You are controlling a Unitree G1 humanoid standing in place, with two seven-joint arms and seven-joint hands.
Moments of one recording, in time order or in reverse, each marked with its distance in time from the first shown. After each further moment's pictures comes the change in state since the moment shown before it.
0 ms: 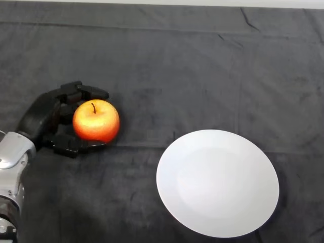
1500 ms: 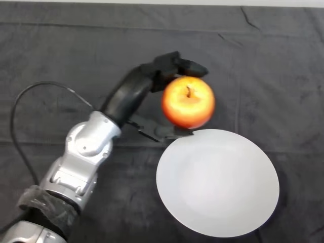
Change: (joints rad) left arm 0.149 -0.154 -0.527 -0.675 0.017 0.118 0.241; right arm 0.000 -0.001 0.000 -0.027 0.000 0.011 0.000
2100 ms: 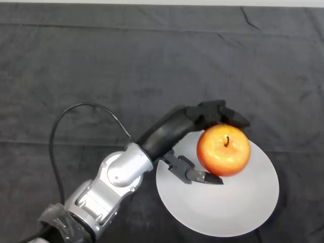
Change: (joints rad) left arm 0.011 0.014 -0.144 0.080 -0.021 0.000 -0.012; right arm 0.000 0.000 0.000 -0.002 0.000 0.006 0.000
